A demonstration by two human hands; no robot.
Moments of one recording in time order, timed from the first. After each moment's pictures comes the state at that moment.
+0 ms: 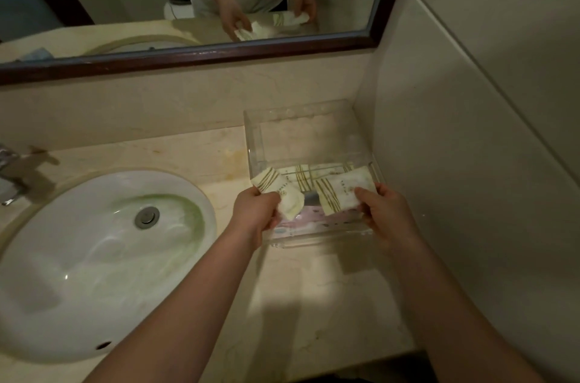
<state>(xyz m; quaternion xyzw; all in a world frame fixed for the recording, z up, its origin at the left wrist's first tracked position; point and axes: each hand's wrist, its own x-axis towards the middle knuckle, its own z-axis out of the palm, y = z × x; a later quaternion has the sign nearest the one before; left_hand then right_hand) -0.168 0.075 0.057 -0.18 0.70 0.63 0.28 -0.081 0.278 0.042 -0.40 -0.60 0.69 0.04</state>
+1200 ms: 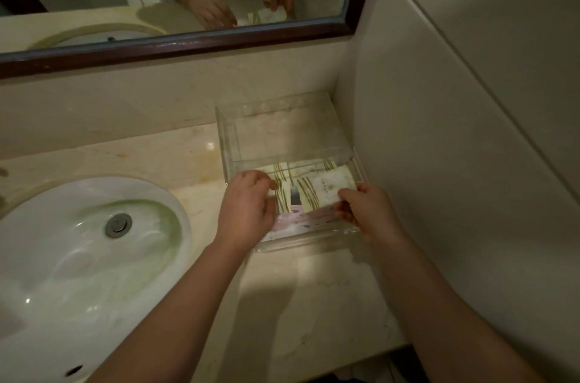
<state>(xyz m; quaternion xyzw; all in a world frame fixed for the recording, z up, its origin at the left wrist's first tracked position) -0.180 0.086 0.021 0.31 0.91 0.26 -0.05 -0.091 0.287 0.036 -0.46 -0.60 0.66 0.01</state>
